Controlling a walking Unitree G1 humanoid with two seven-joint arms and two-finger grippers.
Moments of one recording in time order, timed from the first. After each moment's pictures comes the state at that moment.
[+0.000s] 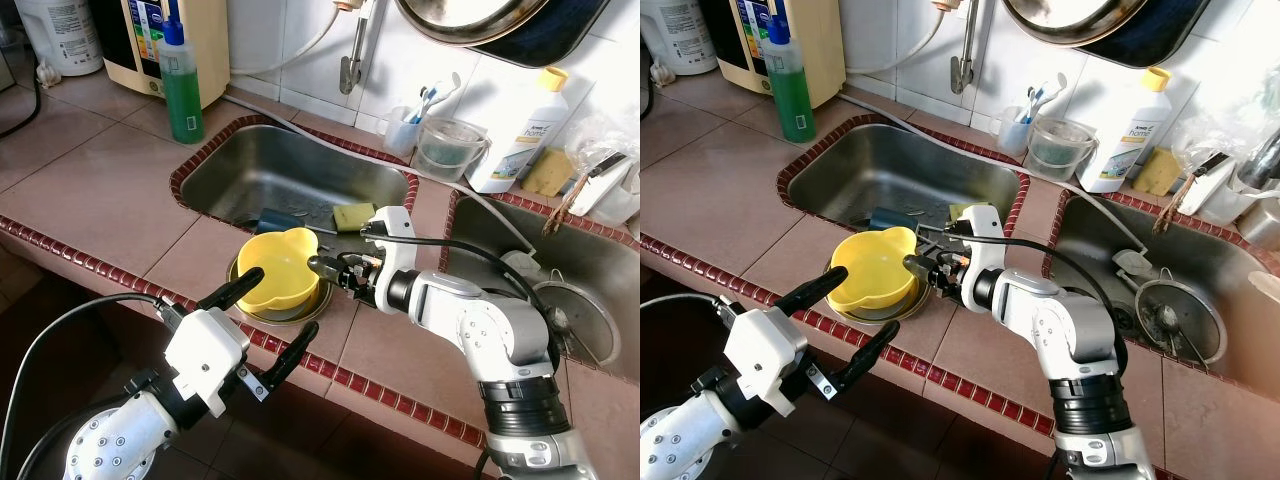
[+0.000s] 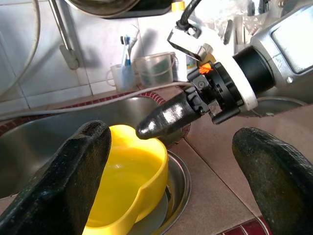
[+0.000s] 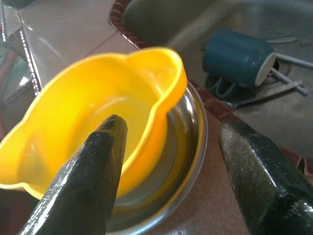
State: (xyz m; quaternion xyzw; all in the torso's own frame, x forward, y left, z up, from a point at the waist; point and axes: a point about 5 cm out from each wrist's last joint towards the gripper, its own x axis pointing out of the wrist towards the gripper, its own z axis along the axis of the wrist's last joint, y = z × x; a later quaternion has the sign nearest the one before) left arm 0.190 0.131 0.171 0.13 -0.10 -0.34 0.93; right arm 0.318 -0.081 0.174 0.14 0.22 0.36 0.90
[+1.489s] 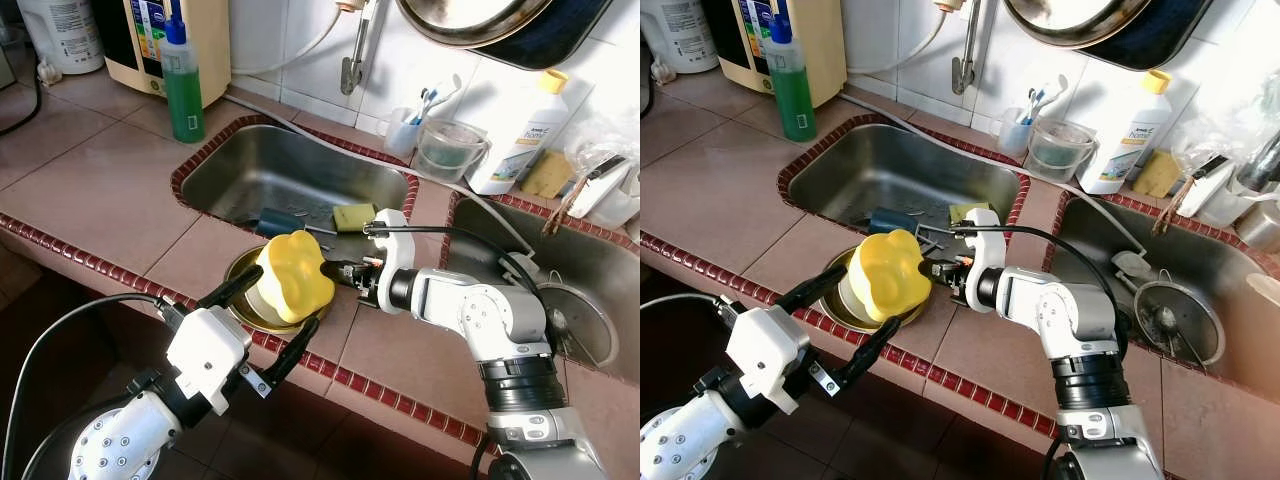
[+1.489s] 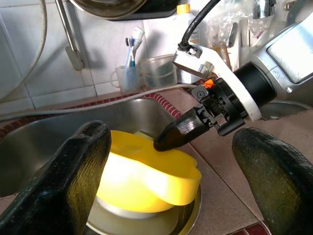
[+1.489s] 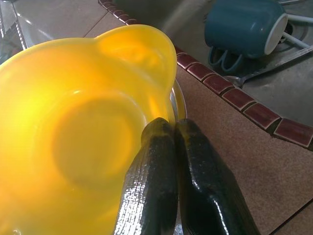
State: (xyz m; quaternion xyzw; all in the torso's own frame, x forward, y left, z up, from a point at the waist) left arm 0.191 0.129 0.171 0.13 -0.10 -0.33 0.93; right arm 0.326 -0.085 0.158 0.18 0.28 0.36 0.87
